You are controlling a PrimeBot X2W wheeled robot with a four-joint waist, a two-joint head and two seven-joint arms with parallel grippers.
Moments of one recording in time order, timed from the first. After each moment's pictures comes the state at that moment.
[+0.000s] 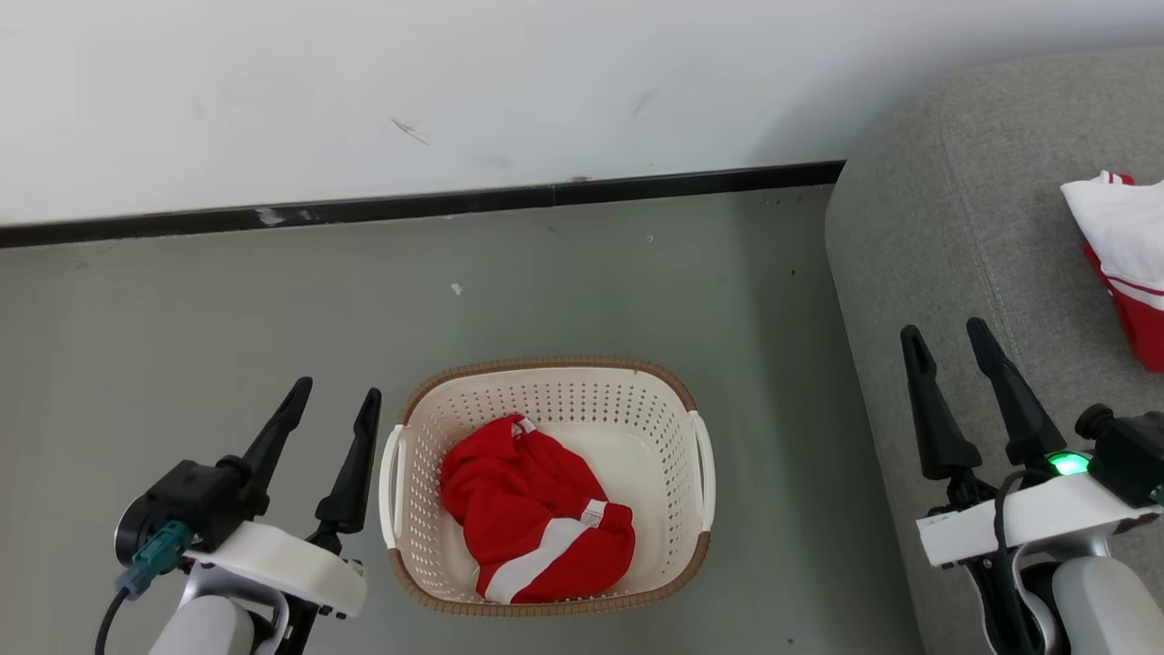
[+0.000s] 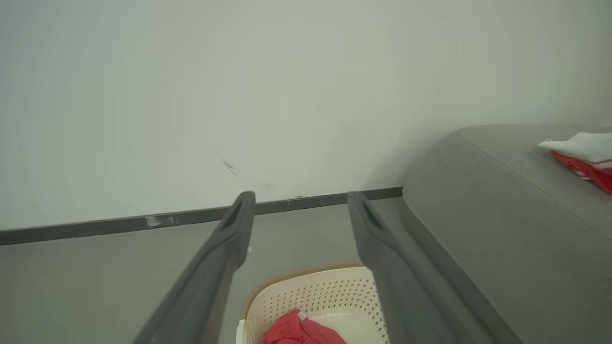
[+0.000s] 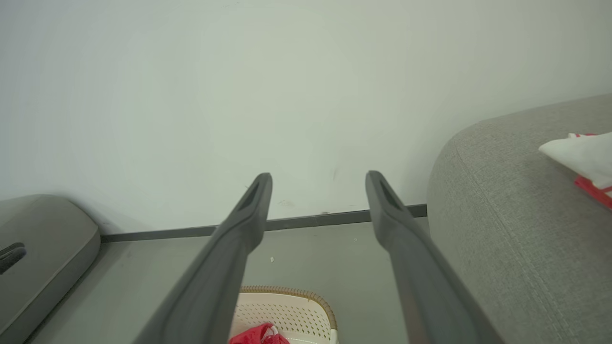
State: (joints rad) left arm -0.21 0.17 -0.21 0.21 -0.43 -0.10 -0.25; right arm -0.11 -0.10 0.02 0.00 0.31 0.12 -0.25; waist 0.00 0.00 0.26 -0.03
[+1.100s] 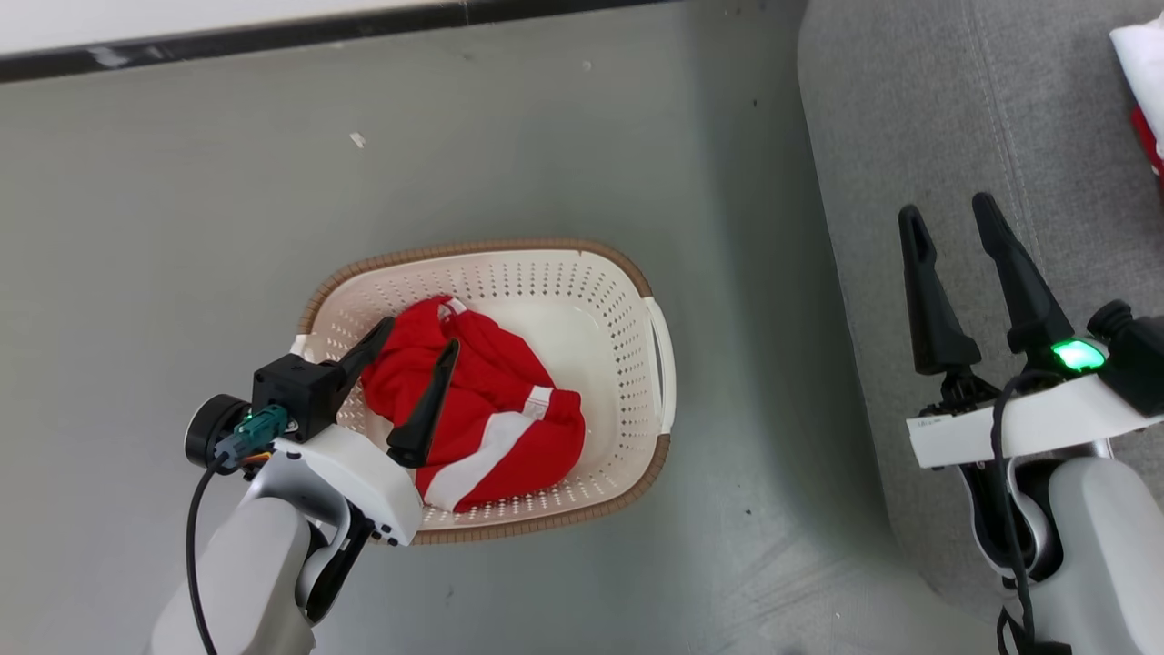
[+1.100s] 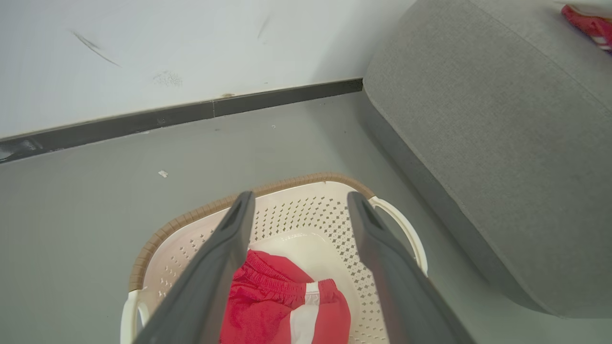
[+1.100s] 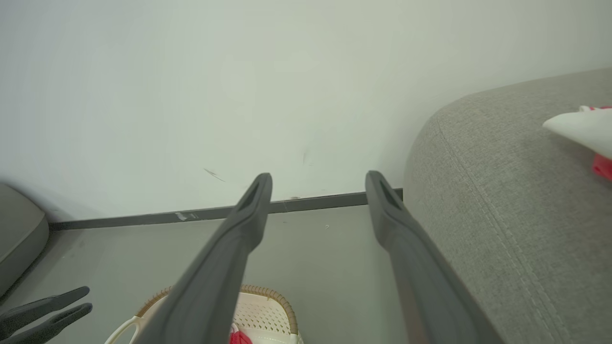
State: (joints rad) left arm -0.46 0.15 -0.38 0.38 -0.42 -0.12 -0.12; right arm -0.28 -0.07 0.03 -0.03 0.26 0.12 -0.25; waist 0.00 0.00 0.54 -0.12
